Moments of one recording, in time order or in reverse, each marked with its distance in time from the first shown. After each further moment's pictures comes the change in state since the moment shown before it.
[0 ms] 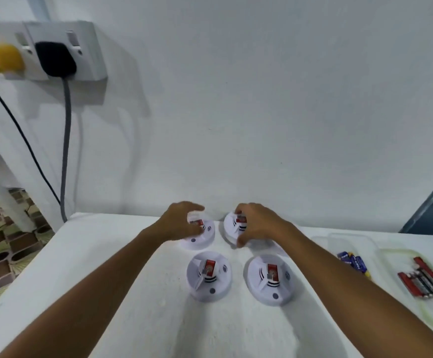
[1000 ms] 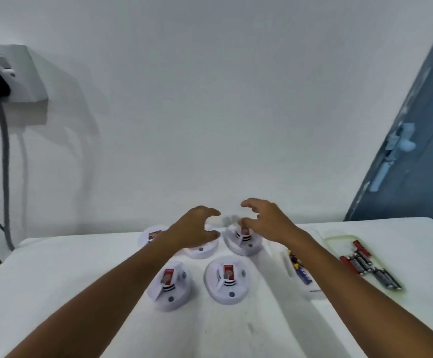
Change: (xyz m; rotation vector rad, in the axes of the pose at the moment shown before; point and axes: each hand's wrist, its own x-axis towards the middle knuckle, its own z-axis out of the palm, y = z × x) left_hand 0.022 0.106 0.051 0.091 -0.085 0.289; right_hand -0.074 0.075 -0.034 0.413 0.319 0.080
